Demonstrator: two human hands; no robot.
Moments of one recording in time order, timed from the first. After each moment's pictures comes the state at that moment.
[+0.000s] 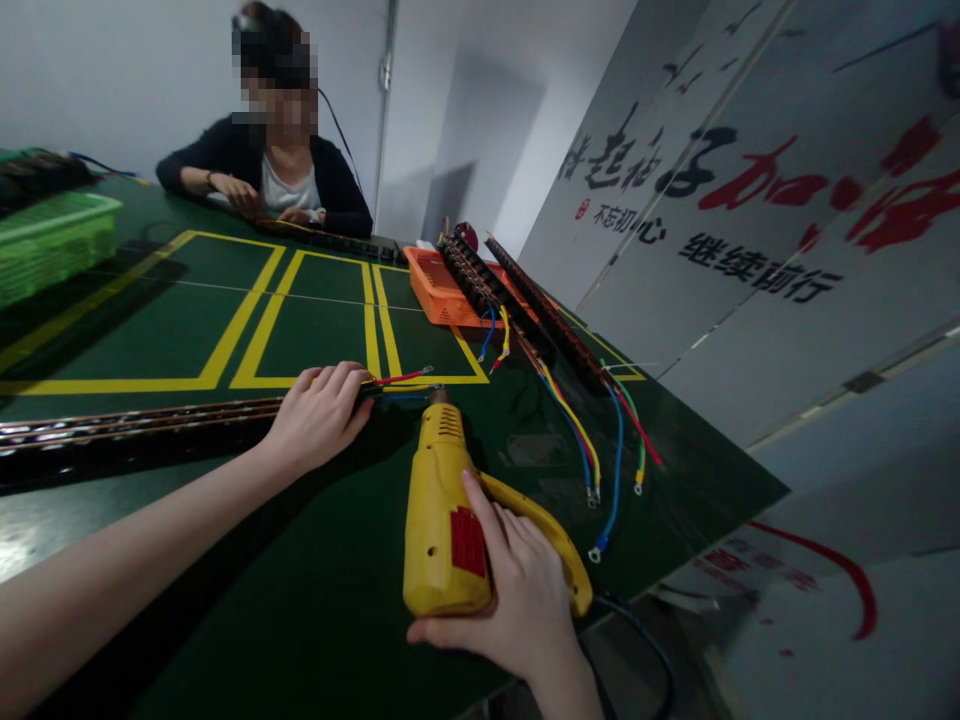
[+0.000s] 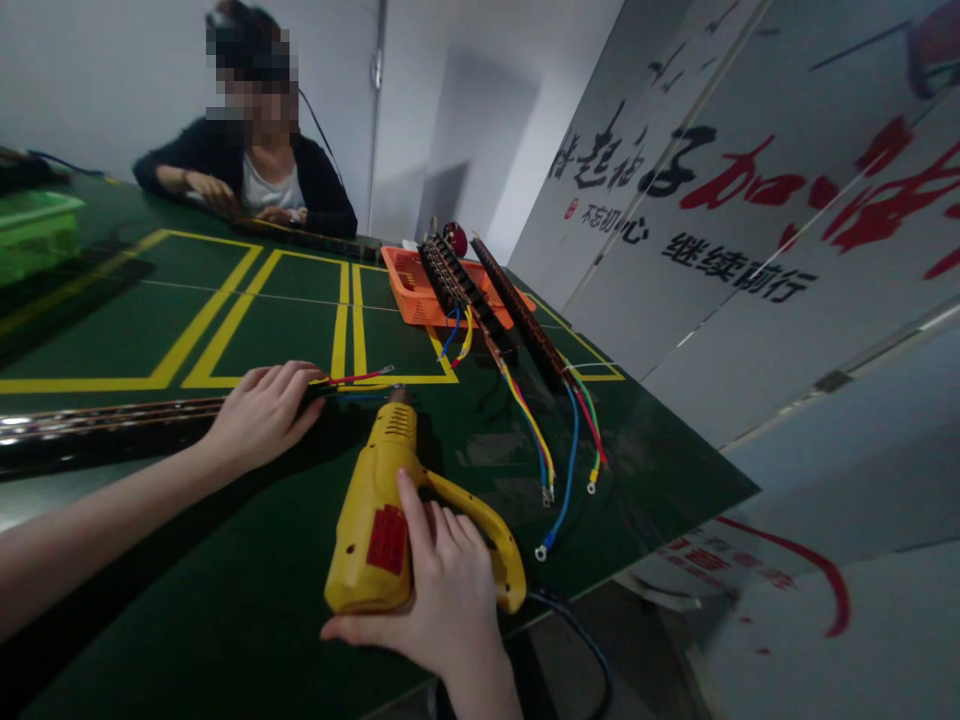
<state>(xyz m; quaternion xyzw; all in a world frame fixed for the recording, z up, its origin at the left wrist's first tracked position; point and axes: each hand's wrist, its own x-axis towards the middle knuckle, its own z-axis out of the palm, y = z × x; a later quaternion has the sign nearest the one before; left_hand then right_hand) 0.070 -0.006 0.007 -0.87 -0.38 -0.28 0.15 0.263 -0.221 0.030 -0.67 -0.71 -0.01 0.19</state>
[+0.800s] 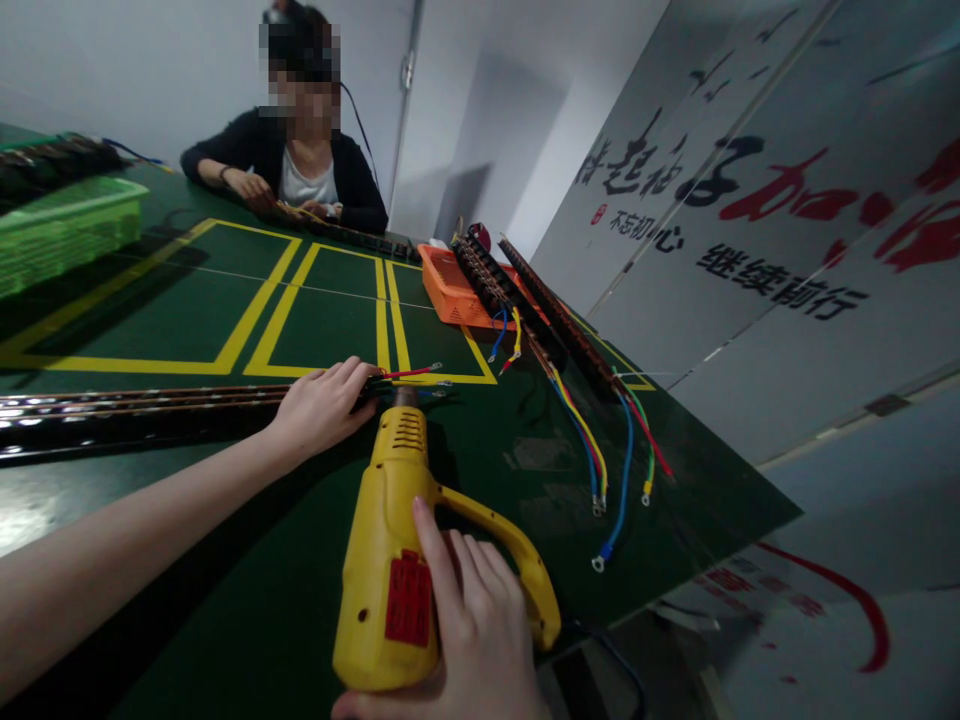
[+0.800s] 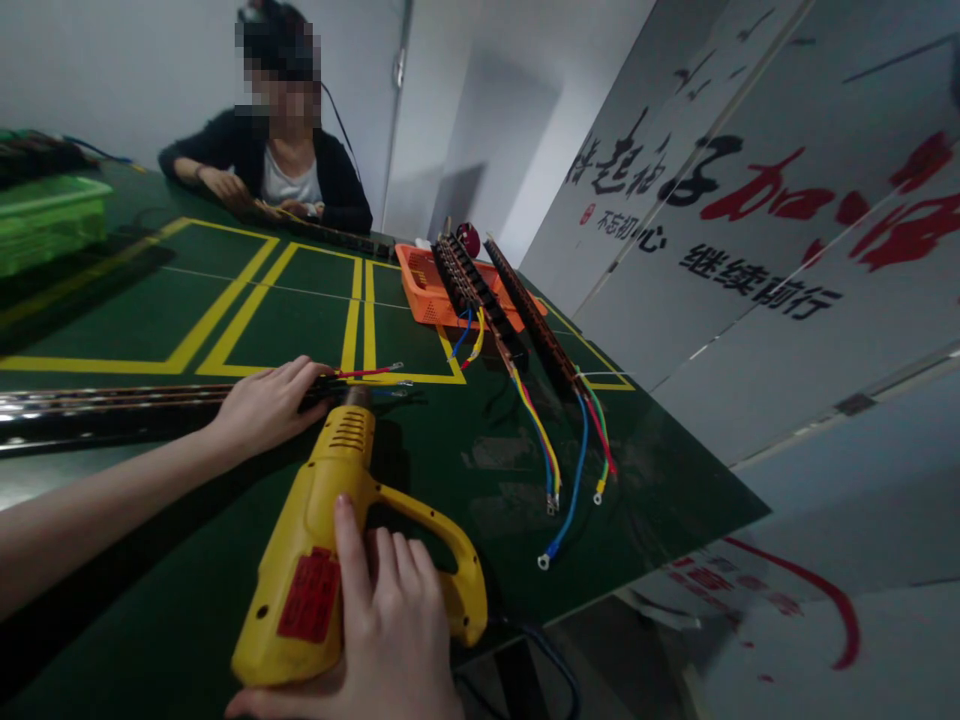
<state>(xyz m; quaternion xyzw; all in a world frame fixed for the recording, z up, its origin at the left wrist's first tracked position) 0.066 -0.001 0.003 -0.87 -0.41 -0.24 0.14 0.223 -0.228 0.024 -0.61 -0.76 -0.08 0.21</state>
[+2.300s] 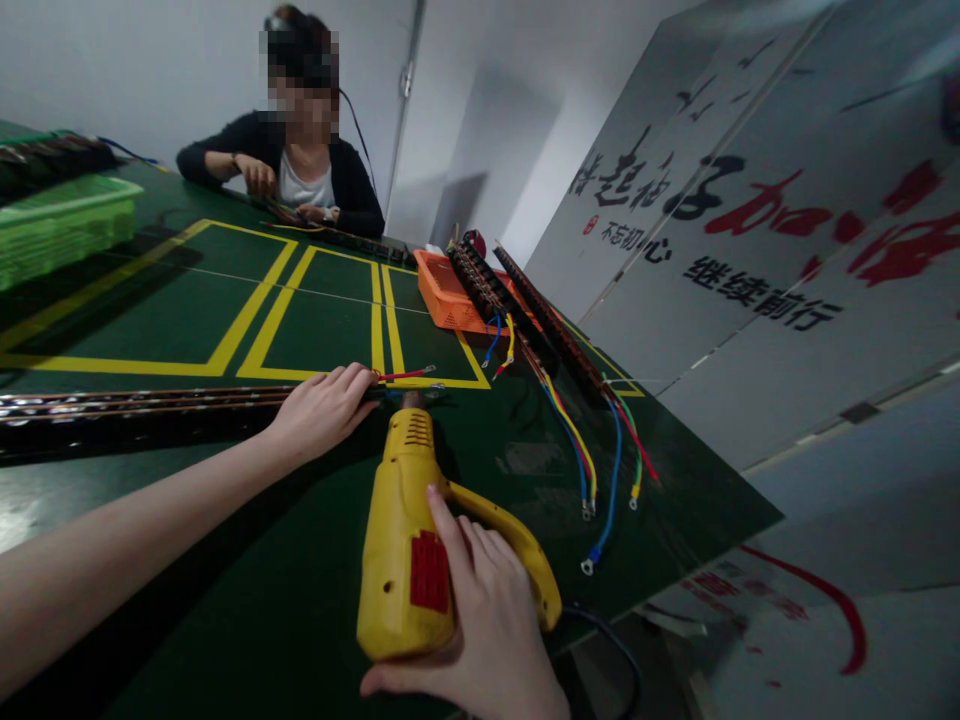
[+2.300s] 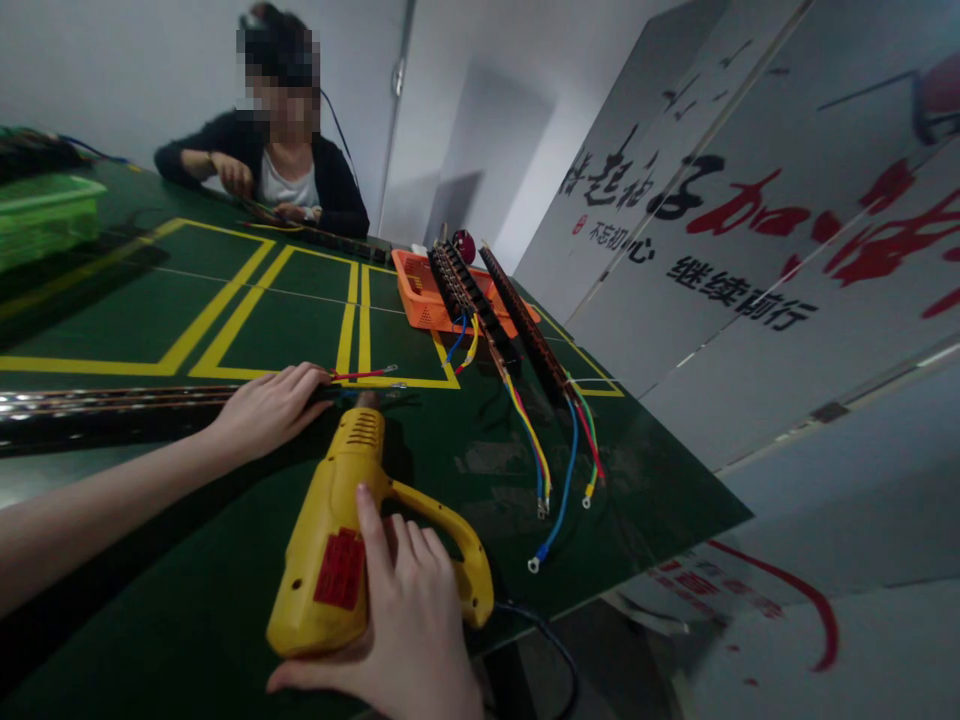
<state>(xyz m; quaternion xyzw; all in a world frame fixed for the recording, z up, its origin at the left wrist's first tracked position) 0.068 0.000 0.001 -0.89 -0.38 -0.24 0.11 0.240 -0.226 0.033 -0.65 -0.74 0.02 0.17</state>
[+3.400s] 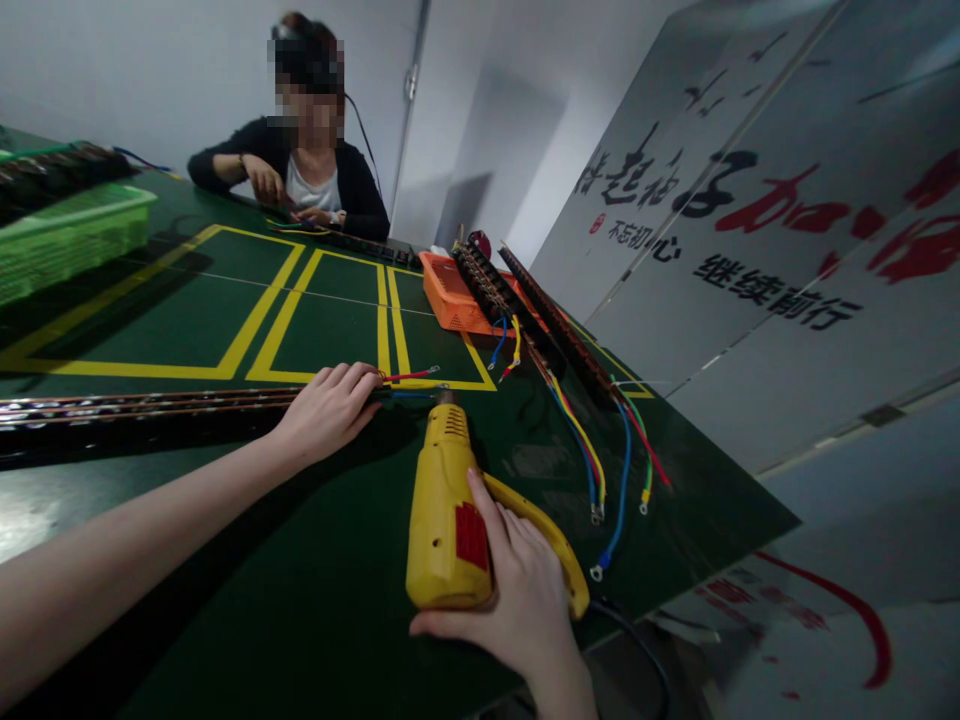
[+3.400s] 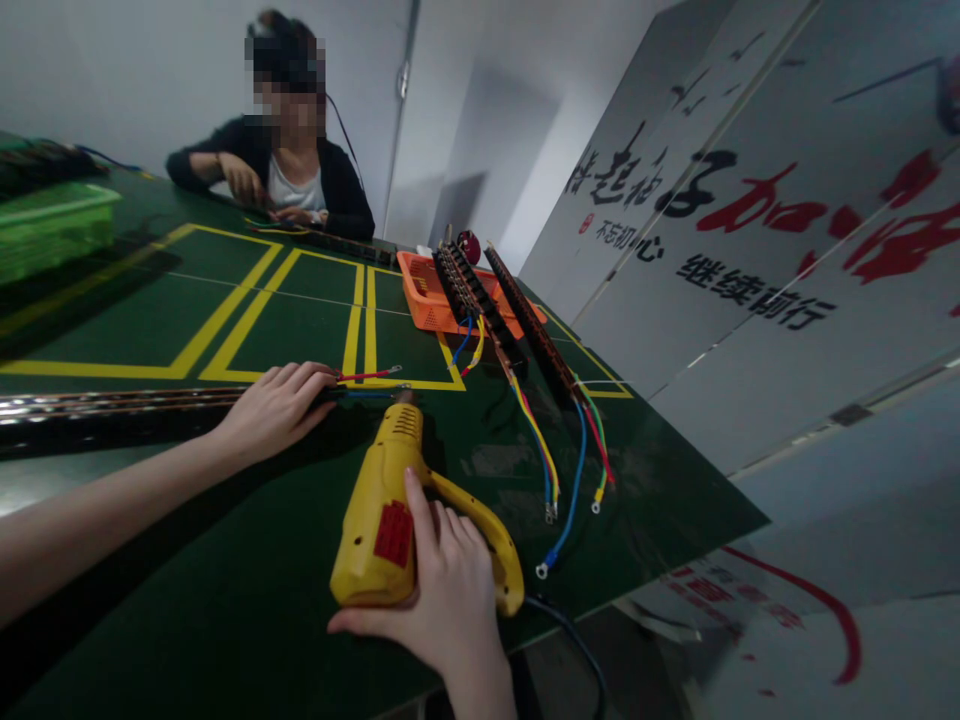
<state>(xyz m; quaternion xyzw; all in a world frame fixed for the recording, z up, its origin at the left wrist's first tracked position) 0.065 0.001 0.005 -0.89 -0.36 -0.24 0.14 0.268 -0.213 0.031 -0.67 -0.72 -0.01 0.19</state>
